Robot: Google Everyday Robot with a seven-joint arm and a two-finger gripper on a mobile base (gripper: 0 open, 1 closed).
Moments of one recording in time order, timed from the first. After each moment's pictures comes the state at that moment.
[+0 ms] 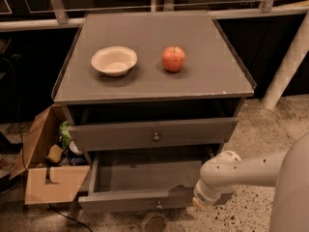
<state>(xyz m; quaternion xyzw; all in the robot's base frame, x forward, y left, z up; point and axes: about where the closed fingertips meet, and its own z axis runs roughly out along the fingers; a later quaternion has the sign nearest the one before) 0.426 -0.191 0.409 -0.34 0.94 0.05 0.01</state>
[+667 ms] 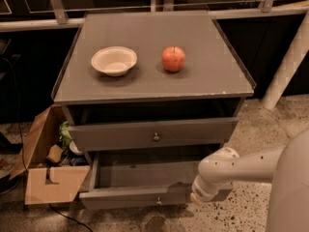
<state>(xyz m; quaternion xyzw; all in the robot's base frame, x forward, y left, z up) 0.442 -0.185 0.411 -0.34 0.94 0.05 0.02</state>
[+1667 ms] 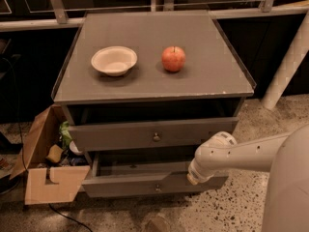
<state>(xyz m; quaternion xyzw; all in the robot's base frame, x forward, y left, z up) 0.509 -0.179 0.452 -0.33 0.94 0.01 0.10</state>
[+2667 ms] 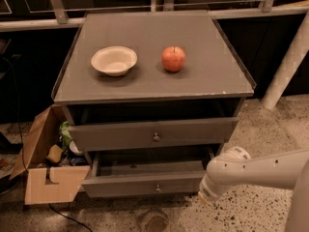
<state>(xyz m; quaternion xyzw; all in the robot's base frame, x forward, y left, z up) 0.437 -0.210 0.439 -0.30 0.95 0.03 0.04</state>
